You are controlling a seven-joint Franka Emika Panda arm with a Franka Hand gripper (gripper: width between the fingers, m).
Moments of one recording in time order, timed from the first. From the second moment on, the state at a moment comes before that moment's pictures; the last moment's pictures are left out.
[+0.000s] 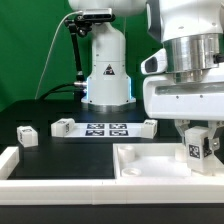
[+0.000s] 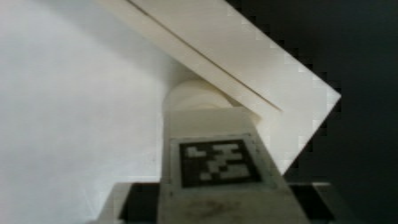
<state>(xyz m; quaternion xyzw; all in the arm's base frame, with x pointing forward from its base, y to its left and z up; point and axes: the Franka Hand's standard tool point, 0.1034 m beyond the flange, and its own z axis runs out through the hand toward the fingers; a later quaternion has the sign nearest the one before) 0.623 0.113 0.069 -0.86 0.50 -0.04 0.09</state>
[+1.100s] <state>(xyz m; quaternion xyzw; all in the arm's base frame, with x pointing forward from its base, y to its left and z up) 0.621 0.120 0.067 -0.71 0.69 0.00 0.12</state>
